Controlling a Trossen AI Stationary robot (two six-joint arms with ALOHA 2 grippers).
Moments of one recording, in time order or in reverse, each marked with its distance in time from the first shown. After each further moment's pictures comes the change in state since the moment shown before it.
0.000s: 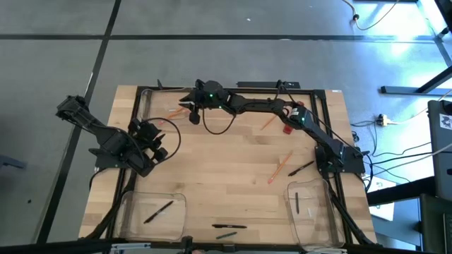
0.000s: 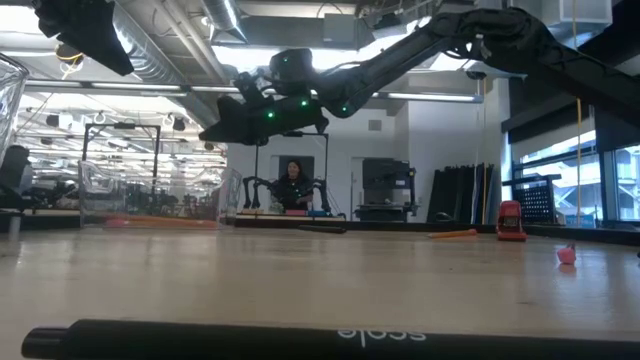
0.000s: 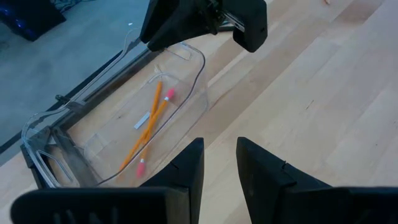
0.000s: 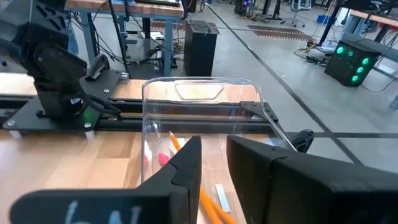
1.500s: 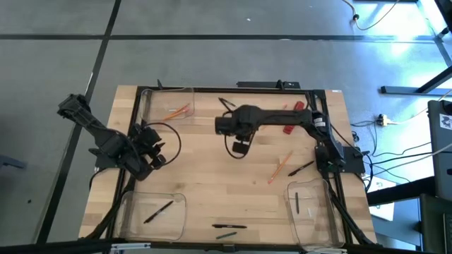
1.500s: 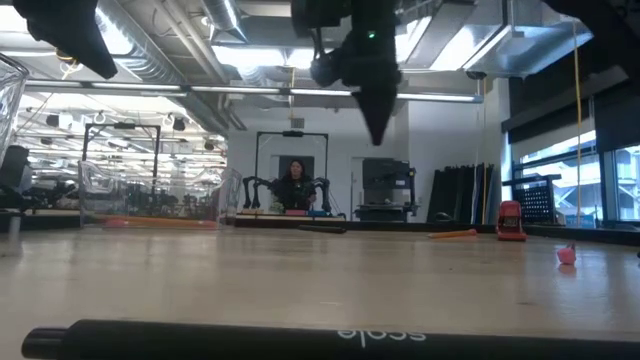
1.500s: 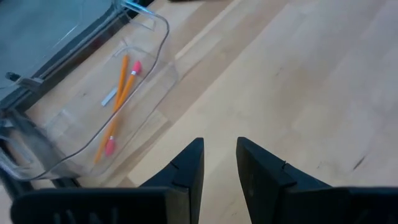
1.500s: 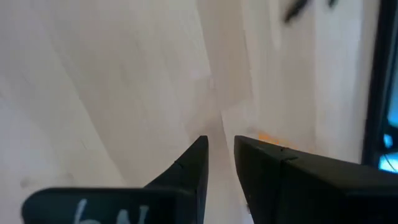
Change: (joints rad) left arm -0.069 0.000 -0.007 0.060 0.120 -0.004; right arm 0.292 -0.327 0.024 -1.755 0.509 0.361
